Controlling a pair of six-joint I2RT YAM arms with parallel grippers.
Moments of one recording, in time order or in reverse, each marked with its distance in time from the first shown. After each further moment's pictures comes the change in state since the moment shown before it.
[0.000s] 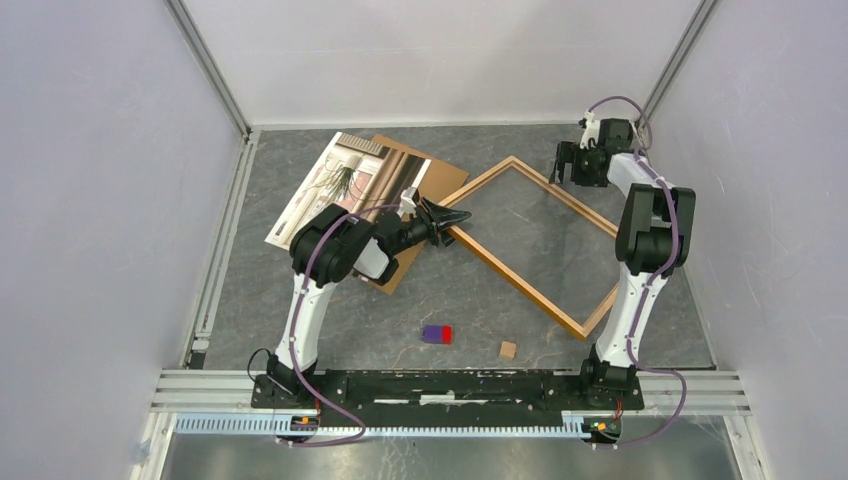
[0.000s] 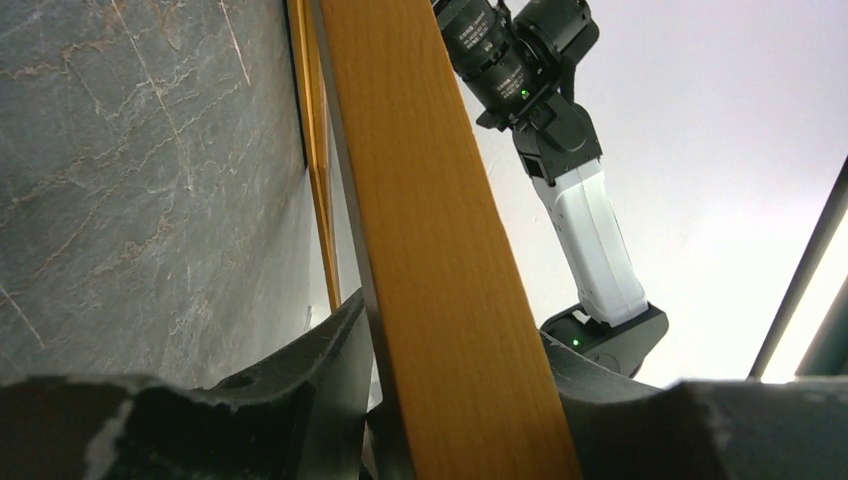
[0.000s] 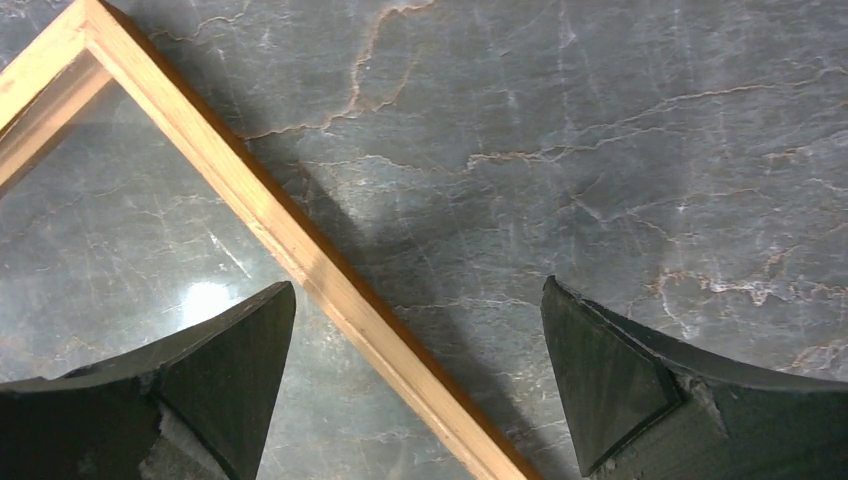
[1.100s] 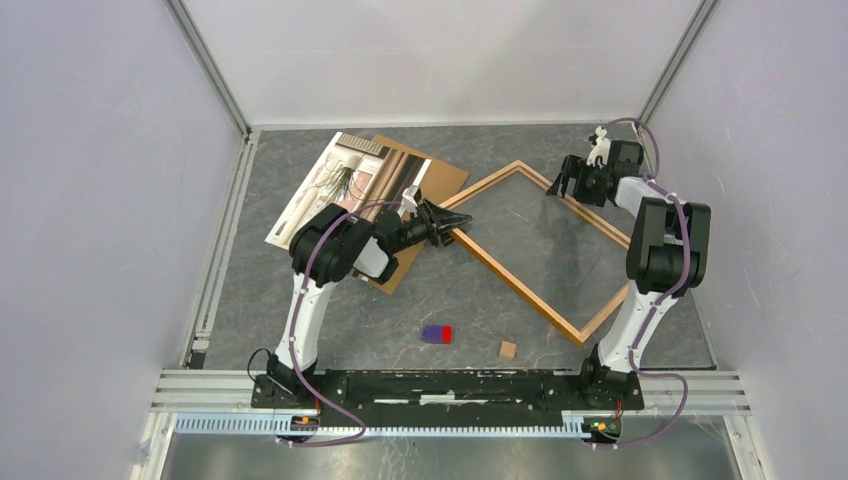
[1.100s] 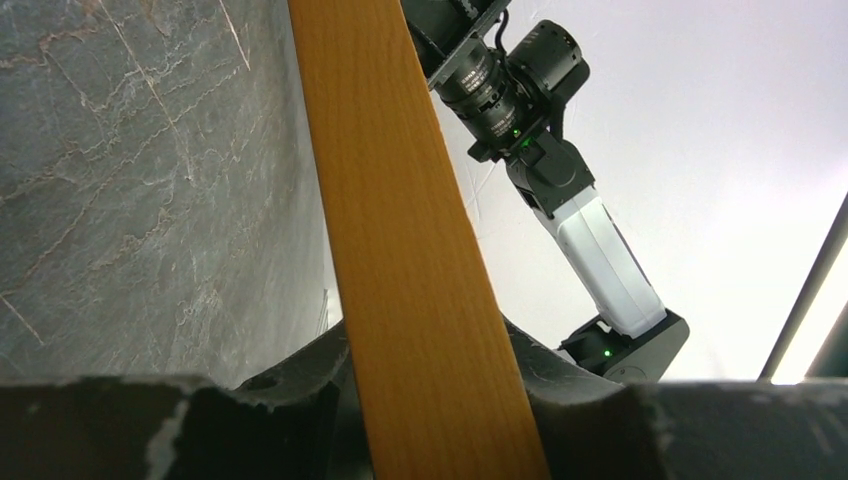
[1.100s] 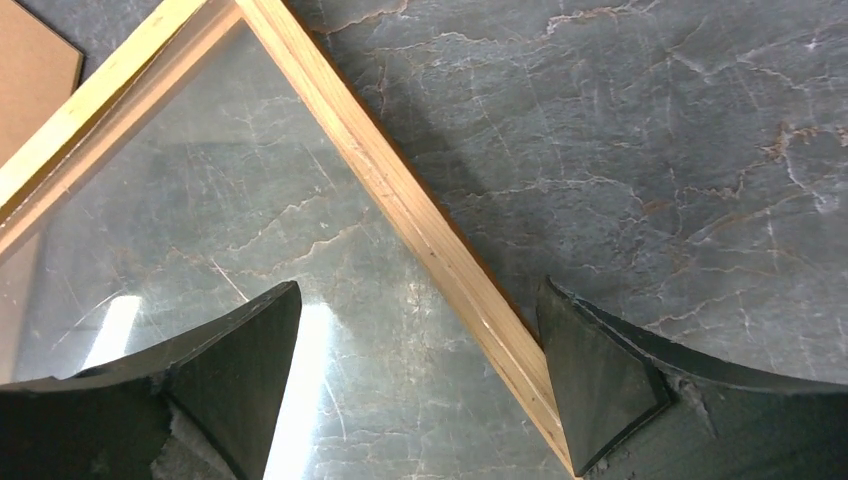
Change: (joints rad) left arm 0.008 0.000 0.009 -0.001 0.043 0.042; right arm -0.044 -0.169 -0.315 0.183 -0.191 0.131
